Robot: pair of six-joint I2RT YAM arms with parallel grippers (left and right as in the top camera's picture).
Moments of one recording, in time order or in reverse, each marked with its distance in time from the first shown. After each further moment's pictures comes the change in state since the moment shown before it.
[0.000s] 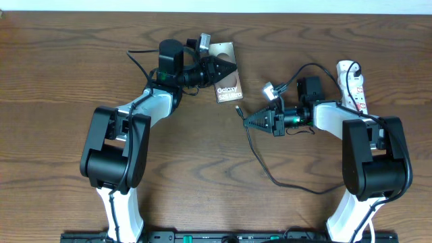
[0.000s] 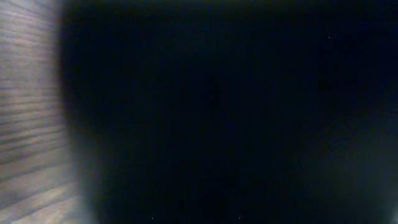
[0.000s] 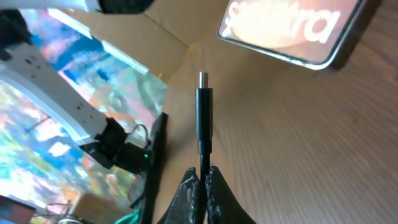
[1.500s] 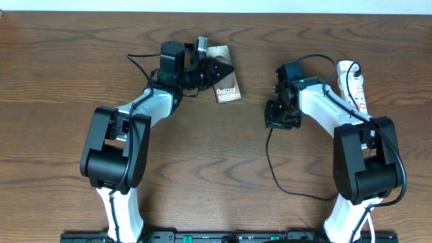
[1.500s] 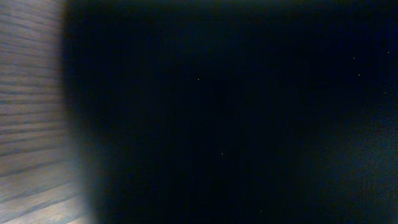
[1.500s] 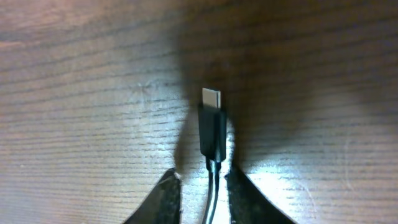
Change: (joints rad) left arm -0.002 0.000 0.001 -0.101 -0.094 0.015; right arm 0.135 -0.001 0.256 -0.512 1.292 0.779
